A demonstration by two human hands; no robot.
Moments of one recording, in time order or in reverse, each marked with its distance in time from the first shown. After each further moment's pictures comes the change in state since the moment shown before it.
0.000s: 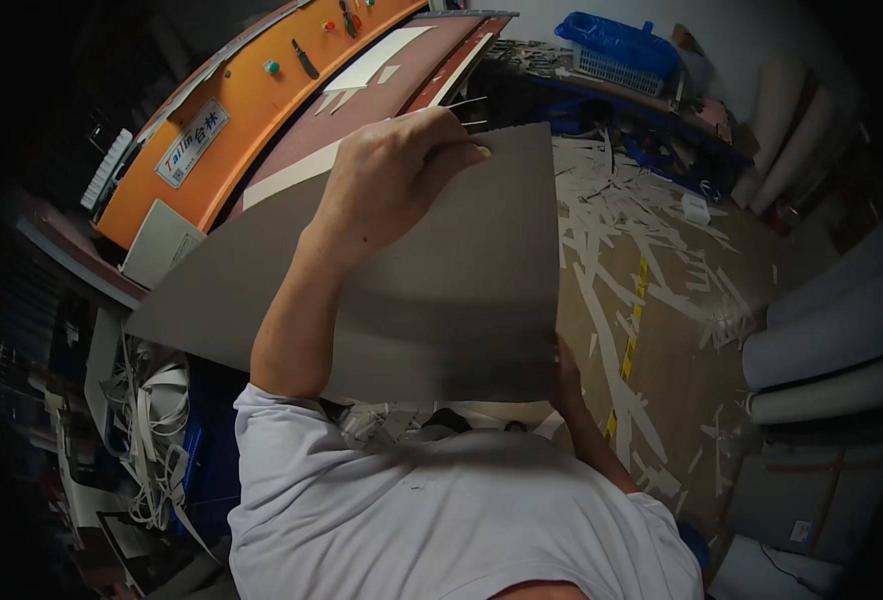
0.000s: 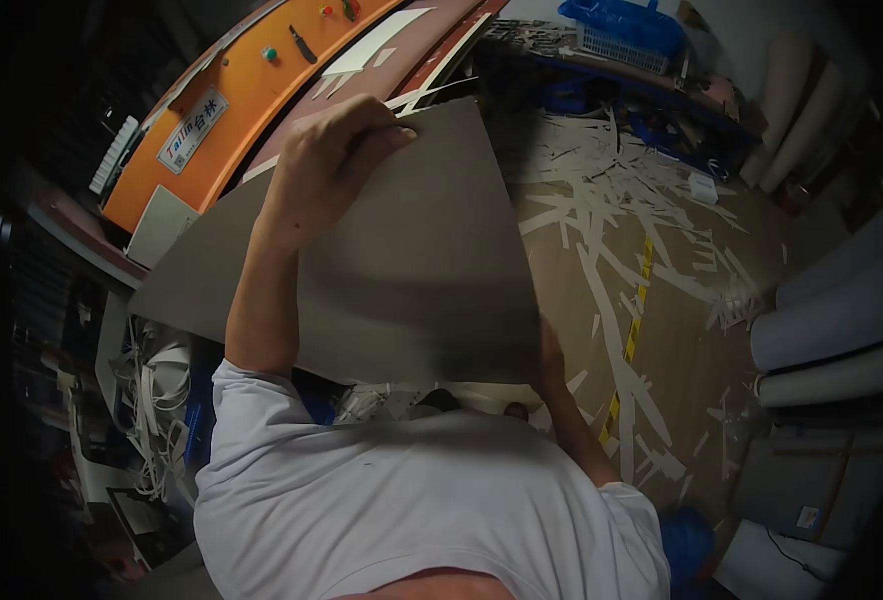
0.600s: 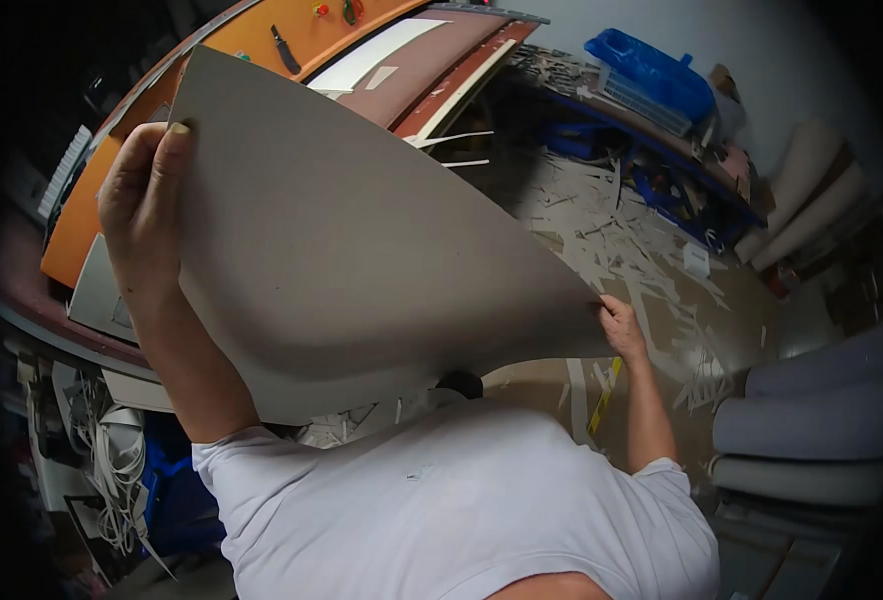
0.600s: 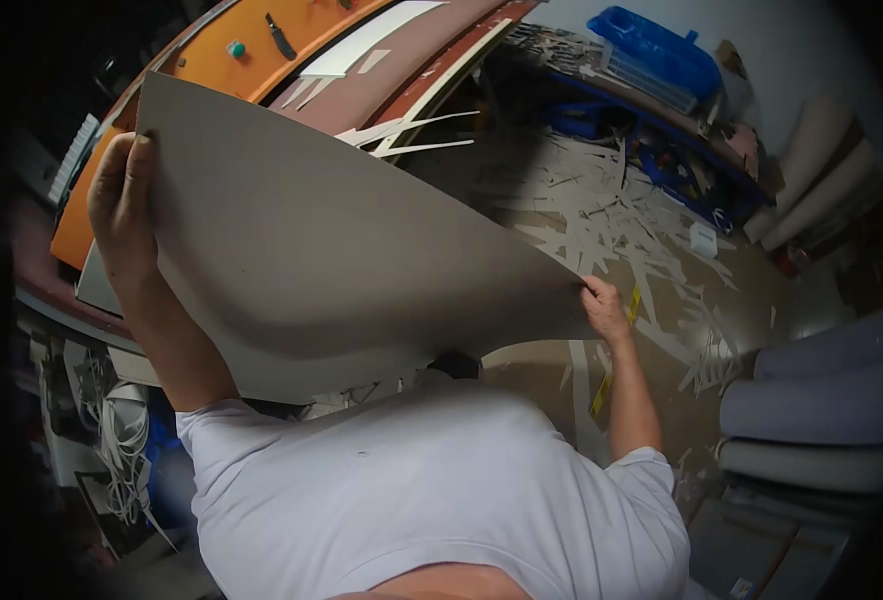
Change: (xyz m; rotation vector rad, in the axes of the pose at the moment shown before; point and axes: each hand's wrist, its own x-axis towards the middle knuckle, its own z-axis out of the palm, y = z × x) left_hand 0.030 -0.199 -0.039 -0.124 0.494 -0.467; right_hand 0.360 0.105 -0.116 0.188 -0.291 0.065
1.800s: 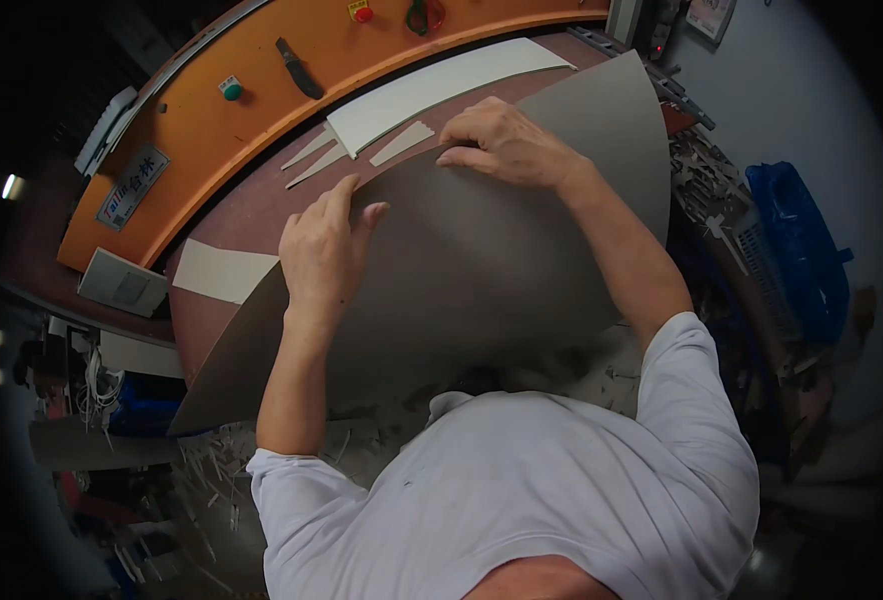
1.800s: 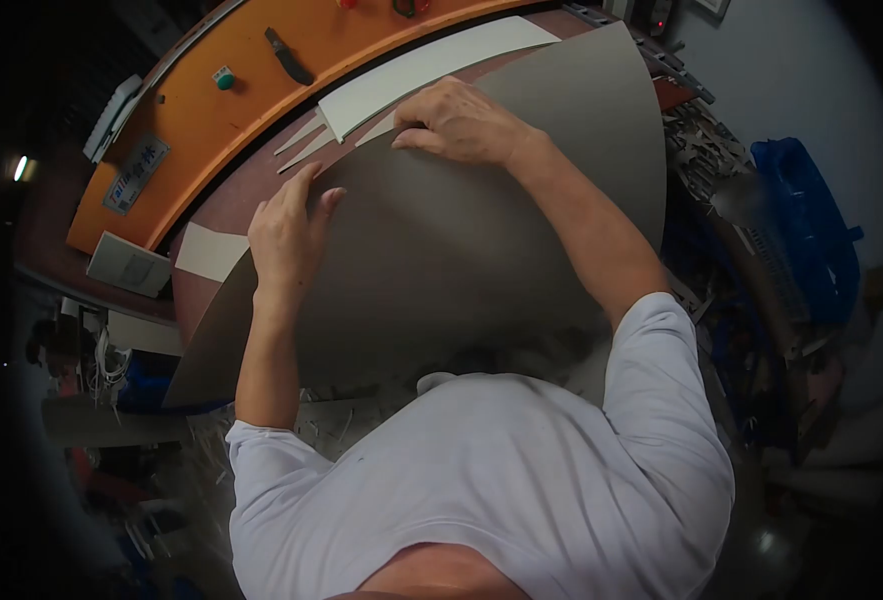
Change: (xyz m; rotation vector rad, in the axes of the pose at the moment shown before) left_hand 0.203 -0.232 0.413 1.177 0.014 -0.279; right_hand 0.715 -0.269 0.032 -0.248 -0.722 -1.220
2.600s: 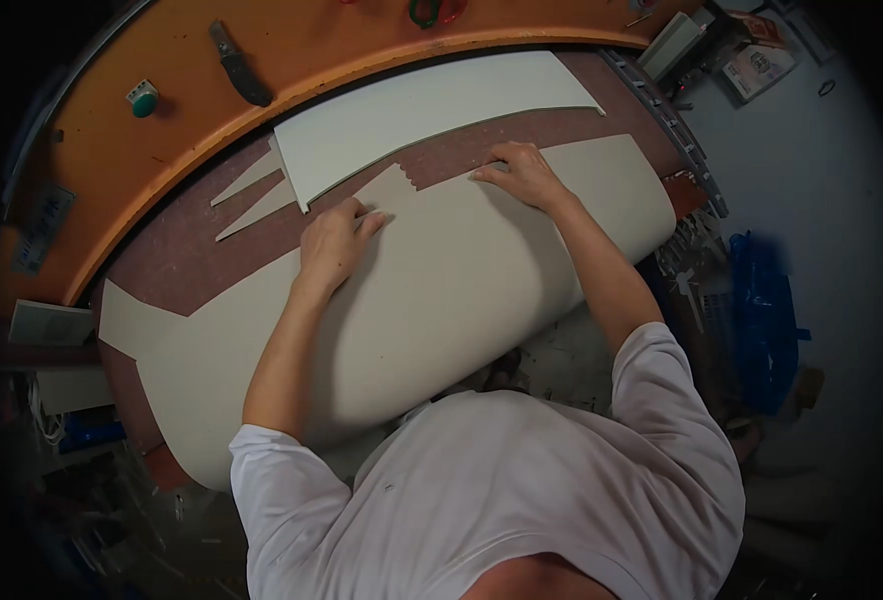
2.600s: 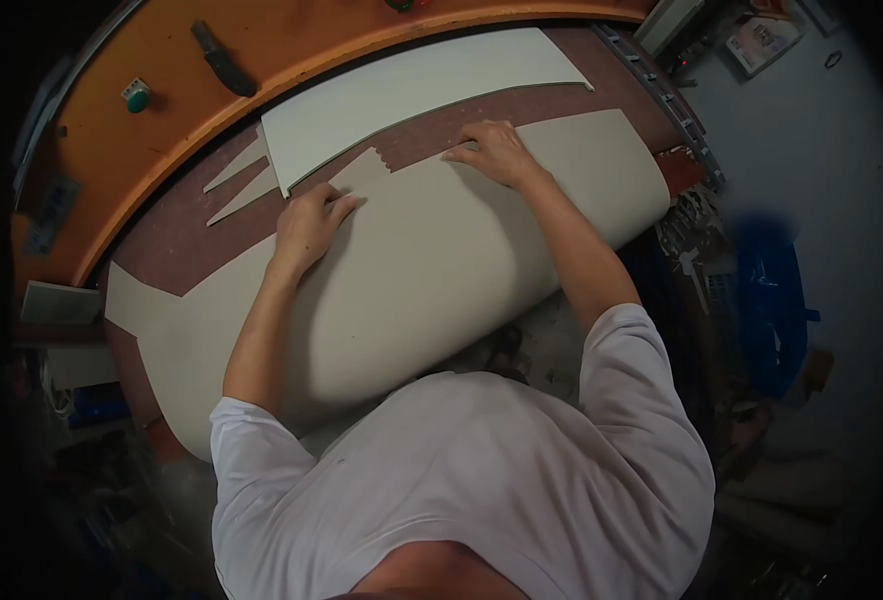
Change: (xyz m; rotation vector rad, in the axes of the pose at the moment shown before) left_hand 0.113 -0.106 0.242 -0.312 -0.487 -0.469; right_hand 0.065 0.287 0.089 0.037 -0.180 0.557
